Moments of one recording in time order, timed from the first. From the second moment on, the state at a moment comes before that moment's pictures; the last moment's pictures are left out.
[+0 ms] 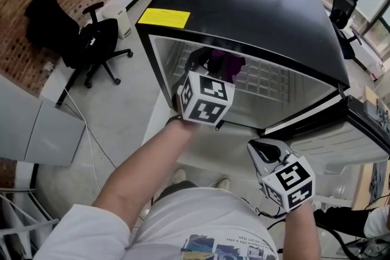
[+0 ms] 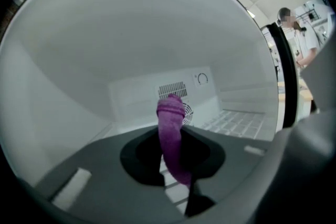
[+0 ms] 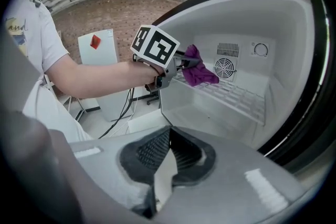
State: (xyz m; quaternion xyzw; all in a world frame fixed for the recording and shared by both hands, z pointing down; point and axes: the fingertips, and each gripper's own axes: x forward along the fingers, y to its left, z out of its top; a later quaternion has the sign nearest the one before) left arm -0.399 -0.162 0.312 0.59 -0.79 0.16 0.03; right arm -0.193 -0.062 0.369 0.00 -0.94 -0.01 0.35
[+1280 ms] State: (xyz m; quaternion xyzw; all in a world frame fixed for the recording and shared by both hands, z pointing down) left arm -0.411 -0.070 0.280 0.57 -0.81 0.15 -0.01; right arm -0.222 -0.026 0.380 -0.03 -0.93 -0.01 0.37
